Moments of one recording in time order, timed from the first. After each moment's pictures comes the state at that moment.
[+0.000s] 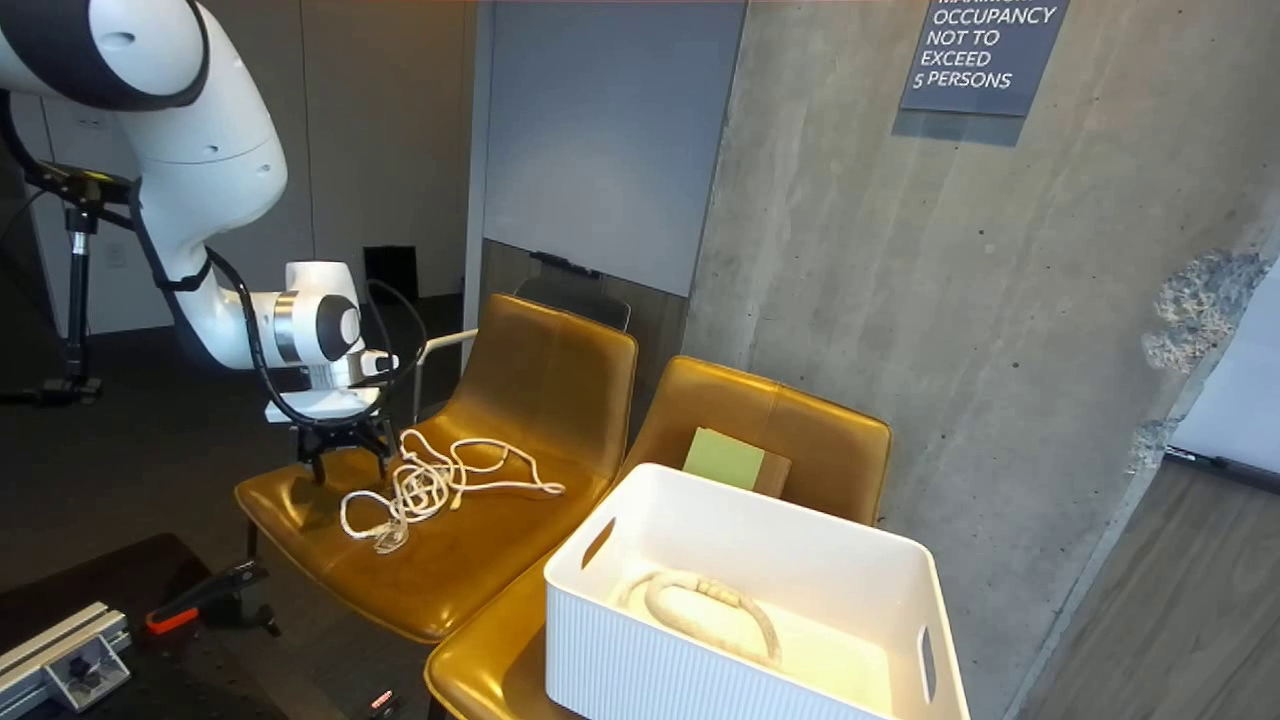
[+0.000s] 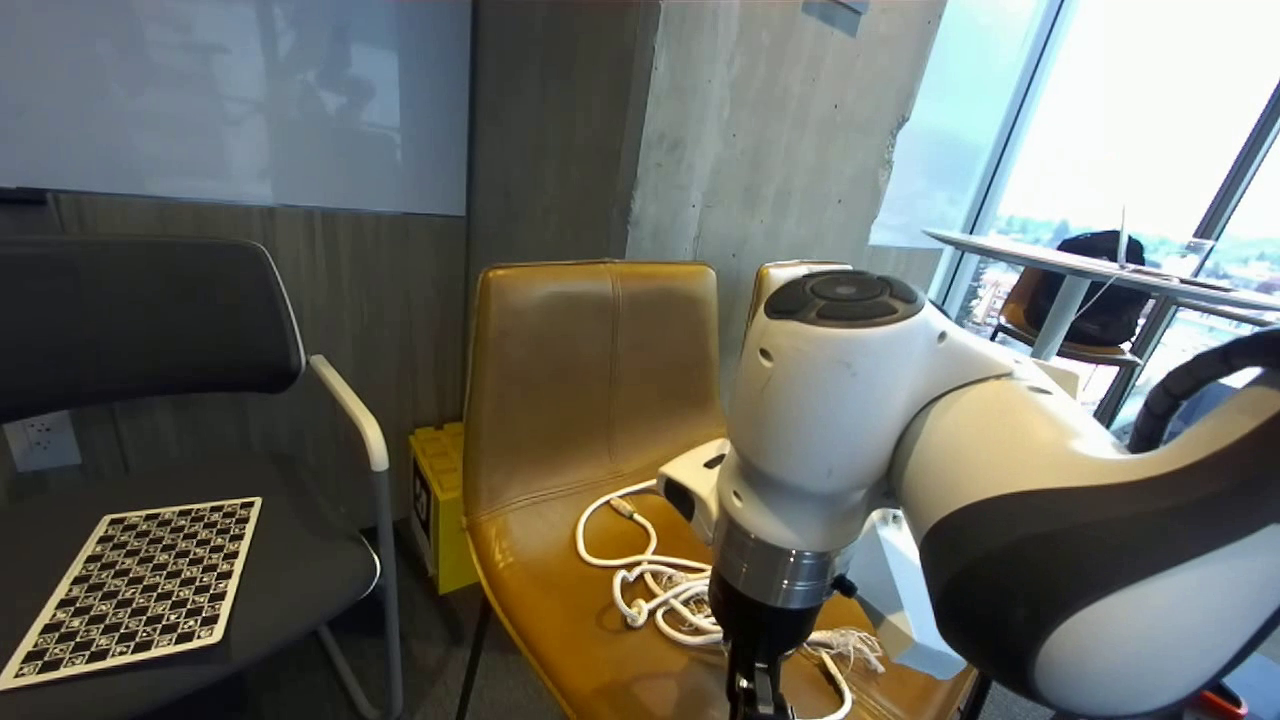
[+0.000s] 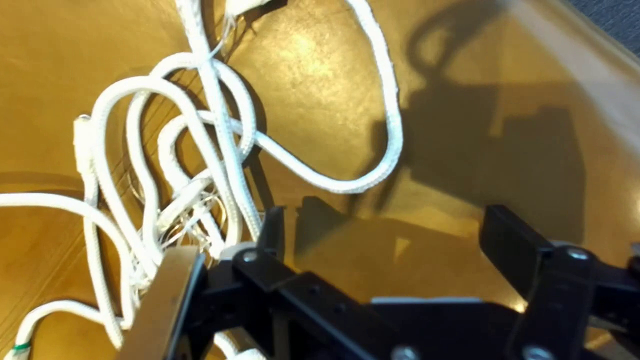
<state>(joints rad) 0.39 0.70 0.10 -1.93 -0.43 2.57 0.00</state>
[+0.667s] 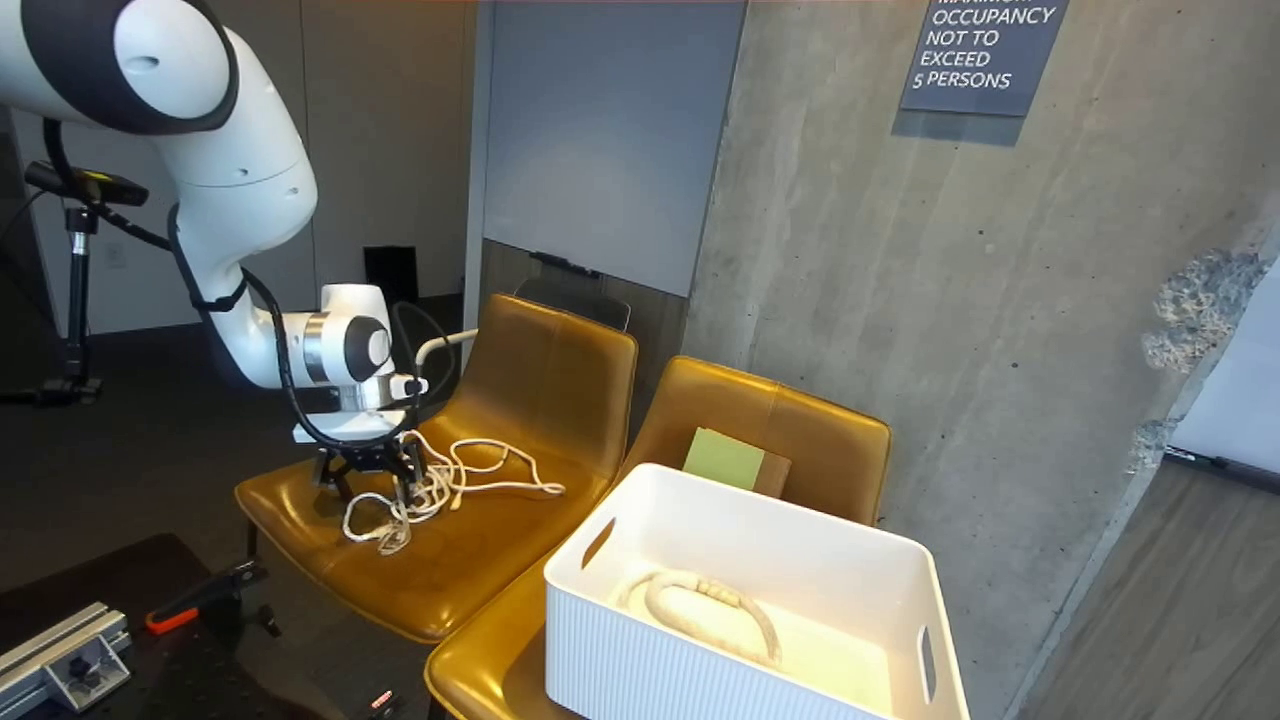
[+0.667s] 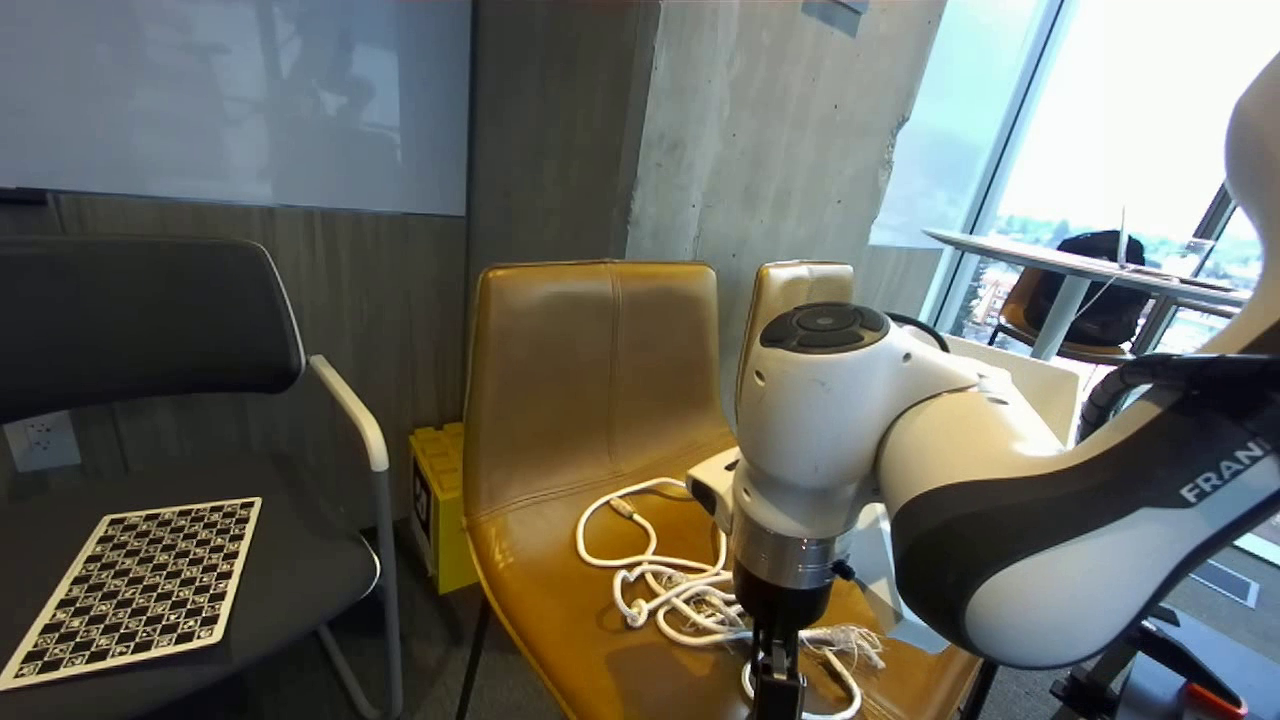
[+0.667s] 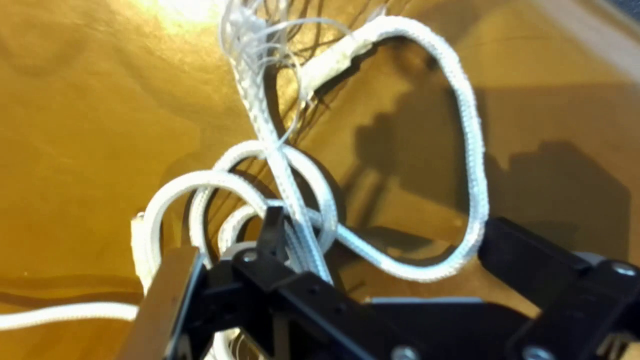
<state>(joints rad) 0.35 0.75 0.06 -1.90 -0.41 2.53 0.00</state>
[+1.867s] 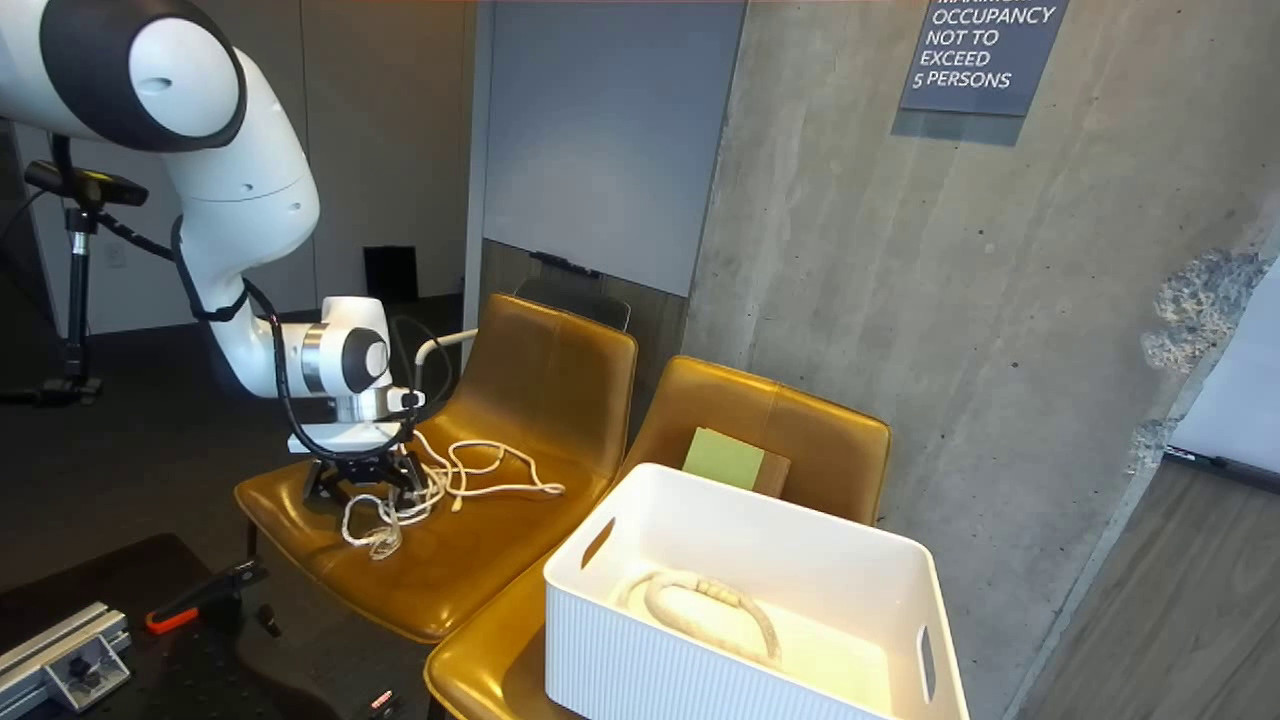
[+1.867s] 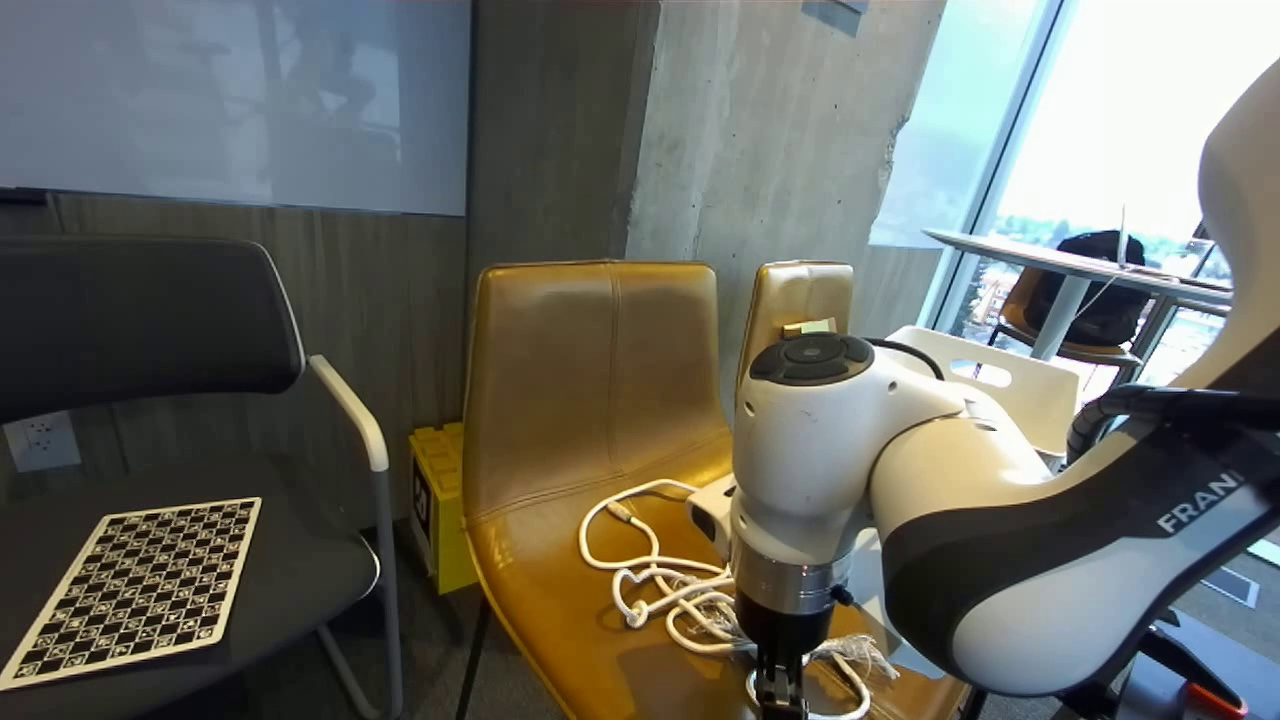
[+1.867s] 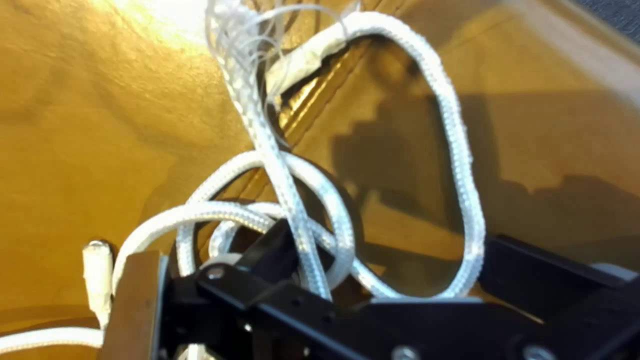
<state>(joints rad) 0.35 0.78 0.06 -1.89 -0.39 2.51 0.00</state>
